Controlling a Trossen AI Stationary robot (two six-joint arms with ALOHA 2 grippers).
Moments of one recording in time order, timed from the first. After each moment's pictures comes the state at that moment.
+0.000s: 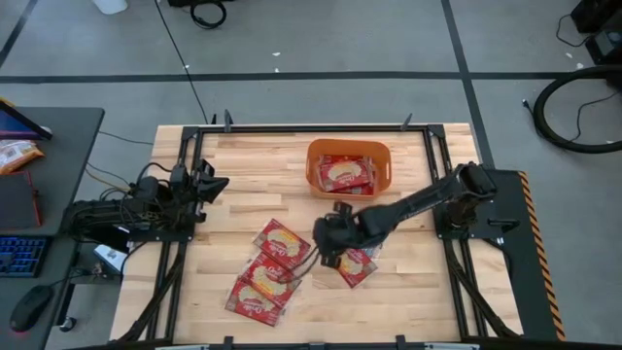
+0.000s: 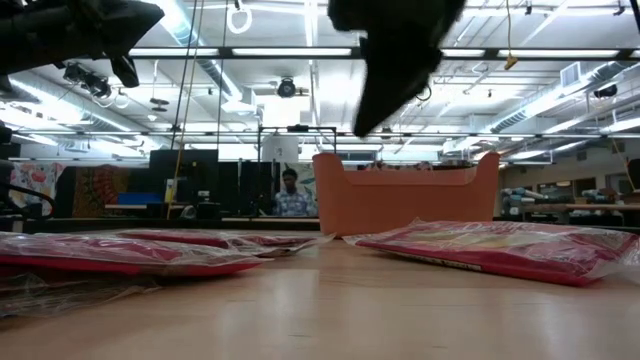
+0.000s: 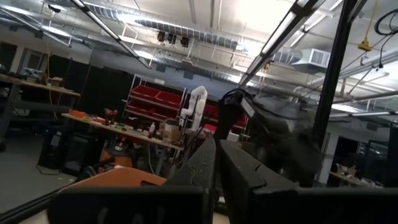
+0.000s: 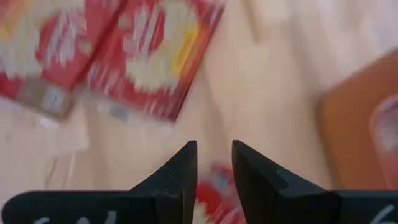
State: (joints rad) left arm 0.10 0.09 0.06 0.45 -0.08 -0.28; right arm 0.30 1.84 1.42 -0.70 0.38 0.46
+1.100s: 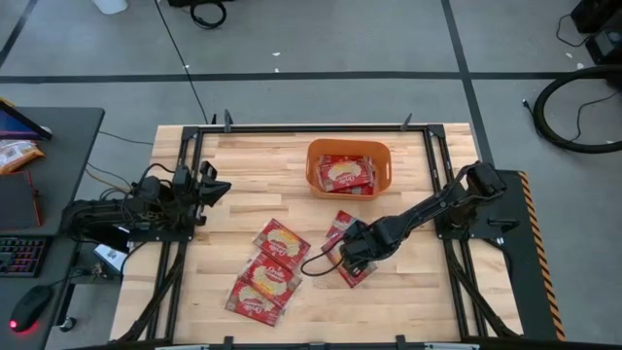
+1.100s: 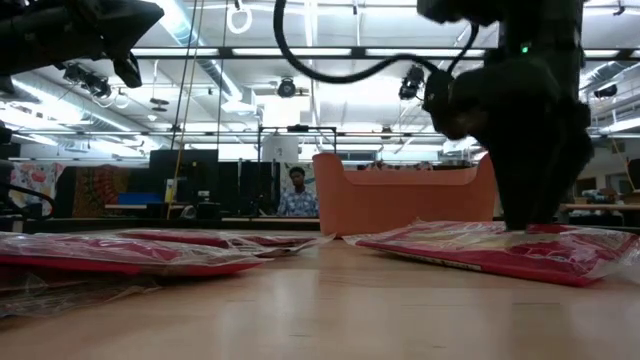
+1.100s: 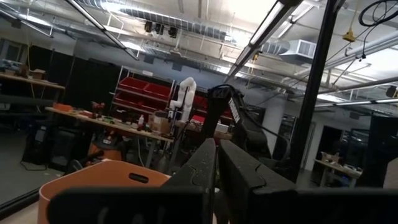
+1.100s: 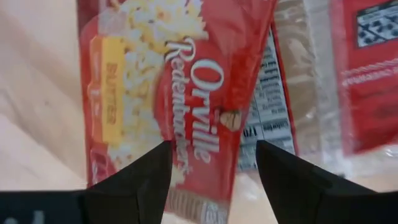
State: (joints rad) left arm 0.10 0.11 0.06 0.45 -0.02 -0.29; right arm 0.37 1.77 1.10 -0.75 0.03 1.21
